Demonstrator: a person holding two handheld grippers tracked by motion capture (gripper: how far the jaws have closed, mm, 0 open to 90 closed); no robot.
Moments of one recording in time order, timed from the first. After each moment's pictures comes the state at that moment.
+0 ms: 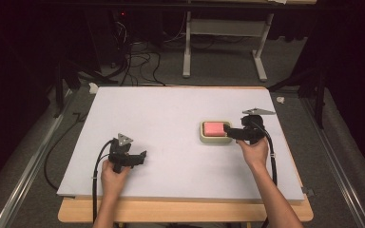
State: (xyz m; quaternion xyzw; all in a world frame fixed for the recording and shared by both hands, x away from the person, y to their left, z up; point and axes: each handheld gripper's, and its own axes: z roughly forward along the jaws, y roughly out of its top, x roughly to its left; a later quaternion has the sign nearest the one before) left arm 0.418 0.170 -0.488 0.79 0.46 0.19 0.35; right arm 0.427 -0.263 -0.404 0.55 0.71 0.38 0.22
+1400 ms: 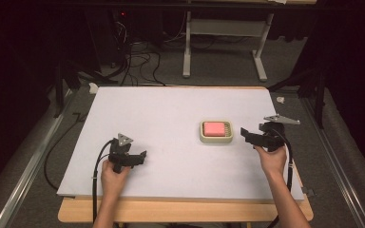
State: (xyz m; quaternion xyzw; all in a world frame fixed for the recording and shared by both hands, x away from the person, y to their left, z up) left arm 0.418 0.170 -0.488 0.79 0.46 0.20 0.35; right arm 0.395 -0.310 -0.402 0.57 0.68 0.39 0.24
